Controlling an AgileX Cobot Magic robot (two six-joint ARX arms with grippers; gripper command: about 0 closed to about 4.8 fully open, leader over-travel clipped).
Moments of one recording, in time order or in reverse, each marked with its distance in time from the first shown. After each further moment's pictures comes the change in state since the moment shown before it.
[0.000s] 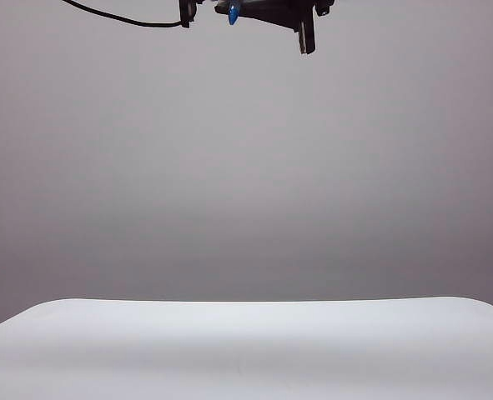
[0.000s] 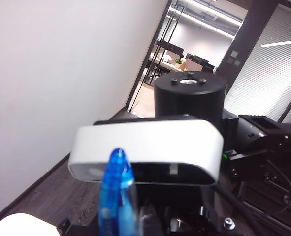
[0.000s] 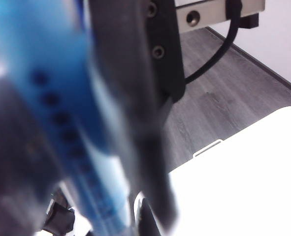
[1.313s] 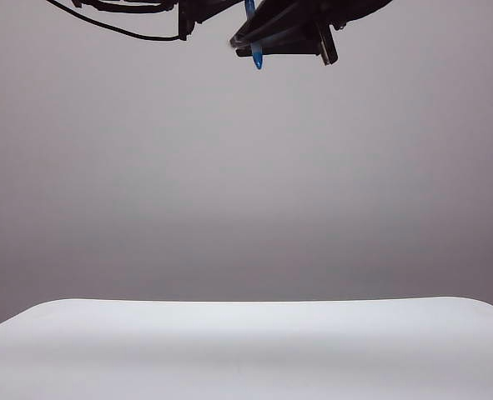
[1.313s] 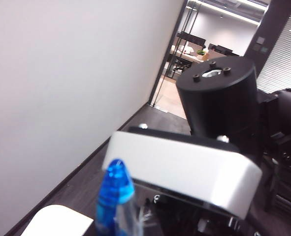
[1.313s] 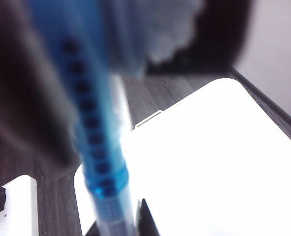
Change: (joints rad) left arm 0.011 0.011 -0.011 -0.053 -0.089 0.147; right arm -0.013 -0.010 0.014 -0.250 0.225 -0.272
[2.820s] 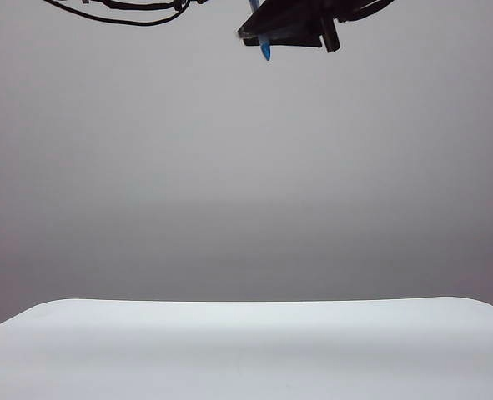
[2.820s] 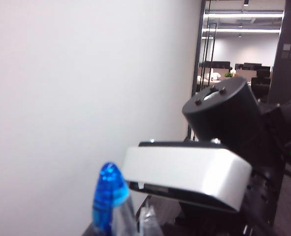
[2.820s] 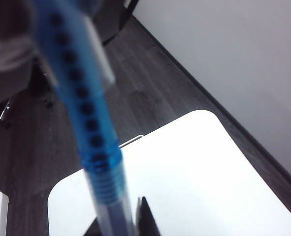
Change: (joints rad) left arm 0.005 0.021 -0.016 0.322 -0.145 0.086; right arm -0.038 0.031 0.027 0.064 0.000 -0.056
